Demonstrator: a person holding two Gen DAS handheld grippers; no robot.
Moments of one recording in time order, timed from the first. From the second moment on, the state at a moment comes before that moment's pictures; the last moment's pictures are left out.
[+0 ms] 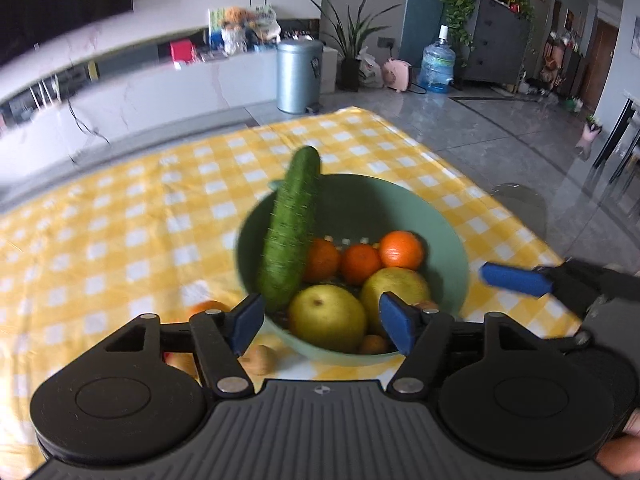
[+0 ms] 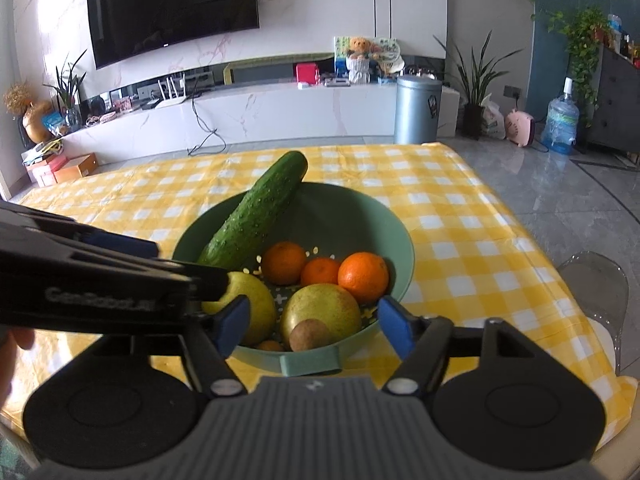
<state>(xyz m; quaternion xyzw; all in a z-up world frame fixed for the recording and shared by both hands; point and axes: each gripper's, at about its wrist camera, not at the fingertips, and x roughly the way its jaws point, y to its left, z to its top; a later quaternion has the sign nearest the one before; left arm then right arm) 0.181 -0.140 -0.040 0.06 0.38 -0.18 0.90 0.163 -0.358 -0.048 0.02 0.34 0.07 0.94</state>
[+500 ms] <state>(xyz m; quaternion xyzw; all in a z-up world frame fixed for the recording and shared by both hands) 0.155 -0.082 -0.025 0.08 0.32 -0.09 0.94 0.136 -0.340 -0.029 -0.02 0.28 0.05 0.96</state>
